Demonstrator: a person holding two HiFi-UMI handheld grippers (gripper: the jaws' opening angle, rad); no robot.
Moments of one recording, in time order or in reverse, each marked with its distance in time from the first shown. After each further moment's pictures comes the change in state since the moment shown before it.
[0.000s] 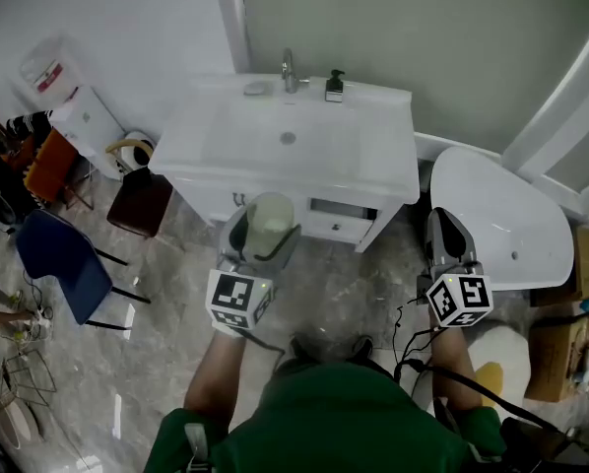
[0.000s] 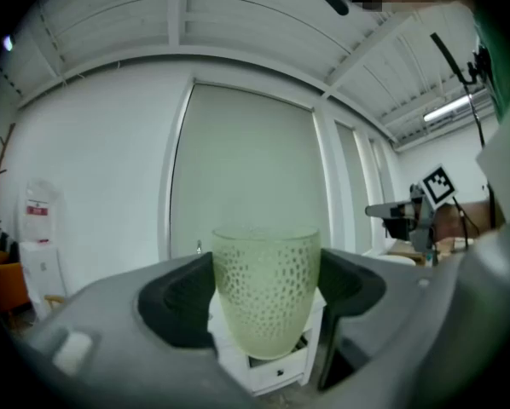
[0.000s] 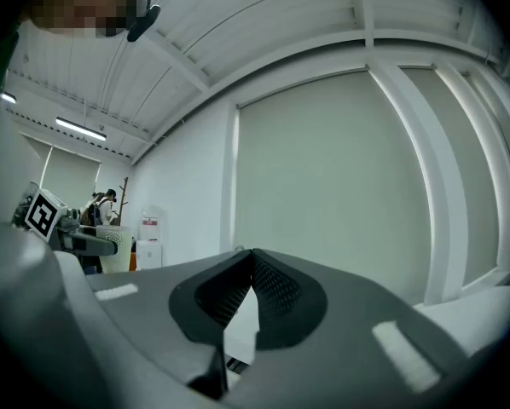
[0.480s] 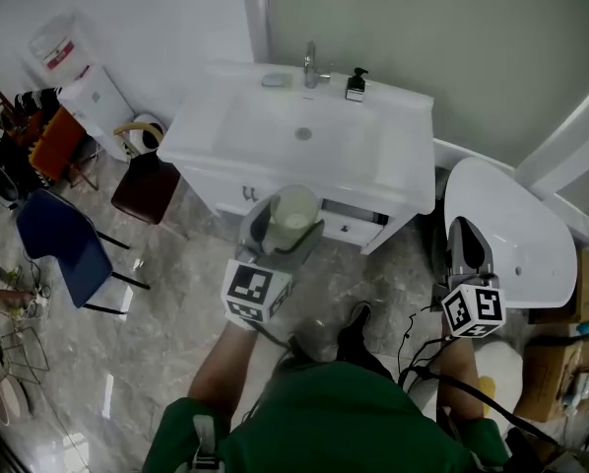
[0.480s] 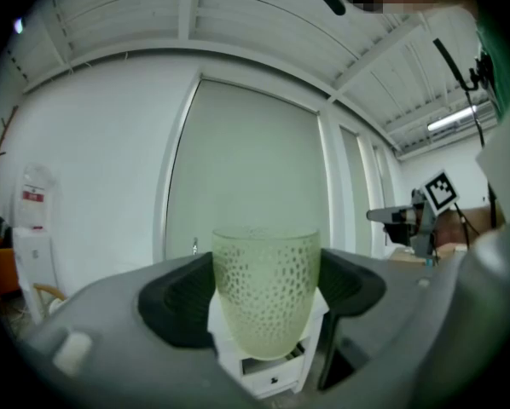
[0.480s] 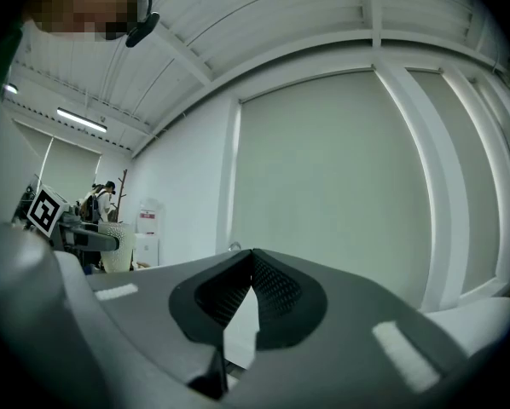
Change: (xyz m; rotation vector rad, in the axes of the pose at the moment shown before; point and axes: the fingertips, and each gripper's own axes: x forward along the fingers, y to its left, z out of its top) left arm 0.035 0.016 -0.010 -0.050 -0.017 -0.020; right arm 0.030 -0.013 -0.005 -0.037 0.019 -0.015
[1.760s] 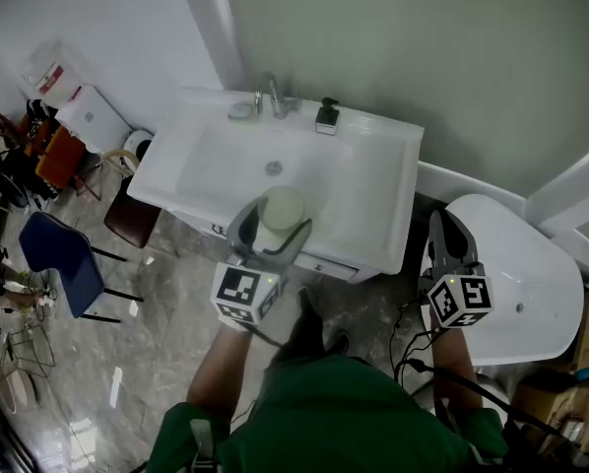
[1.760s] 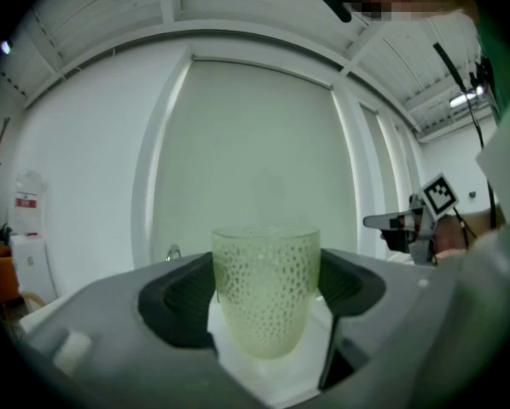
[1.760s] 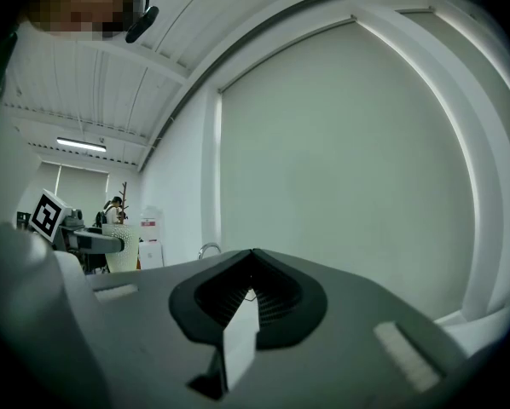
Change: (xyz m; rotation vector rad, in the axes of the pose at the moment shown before) left arm 0.263 -0.007 0.015 0.022 0.037 0.111; right arm 0.199 -0.204 -0.017 0.099 0.021 0.148
